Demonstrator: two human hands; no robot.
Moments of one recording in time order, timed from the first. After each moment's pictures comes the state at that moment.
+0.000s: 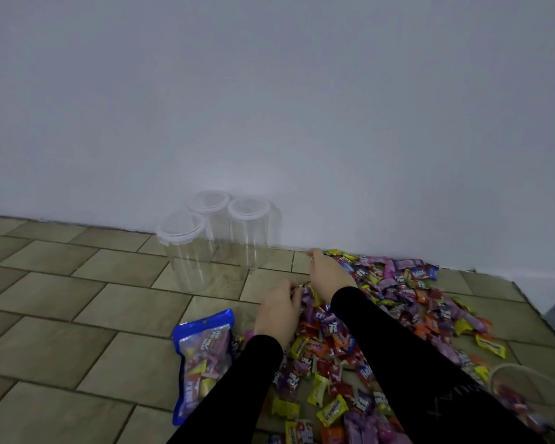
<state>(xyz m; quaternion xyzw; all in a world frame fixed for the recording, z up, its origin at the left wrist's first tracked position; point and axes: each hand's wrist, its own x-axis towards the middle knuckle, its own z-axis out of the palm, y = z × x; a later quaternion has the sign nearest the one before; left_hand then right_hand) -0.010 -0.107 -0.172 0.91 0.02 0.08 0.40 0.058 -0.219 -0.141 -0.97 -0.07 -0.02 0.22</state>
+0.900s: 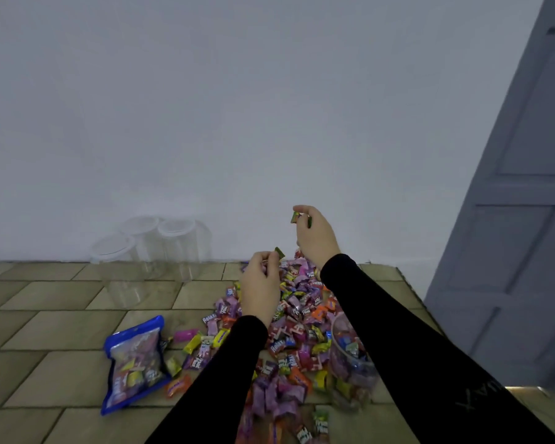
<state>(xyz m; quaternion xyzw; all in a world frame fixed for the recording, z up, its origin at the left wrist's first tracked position) -0.073 -0.223 -0.081 0.78 -0.02 0.19 0.60 -0.042 -0.328 -0.009 -0.80 -0.01 -0.18 0.57</state>
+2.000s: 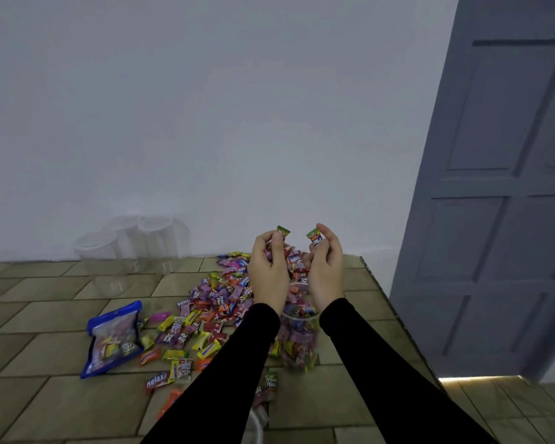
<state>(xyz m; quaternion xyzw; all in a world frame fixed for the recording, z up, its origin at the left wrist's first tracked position) -0.162 -0.326 -0.047 0.67 -0.06 0.26 0.69 -0.159 -0.404 -0.051 -0.59 0.00 -0.29 0.75</state>
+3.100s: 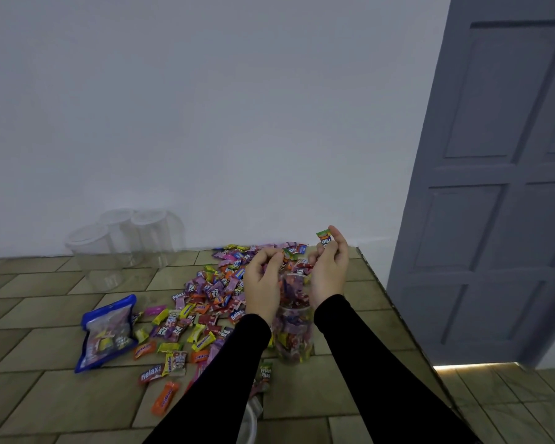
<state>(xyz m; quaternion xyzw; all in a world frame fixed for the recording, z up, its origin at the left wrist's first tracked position) -0.173 -0.323 -0.079 0.64 -0.09 0.16 0.75 -0.166 -0.412 -0.061 -0.48 0.10 -0.30 0.82</state>
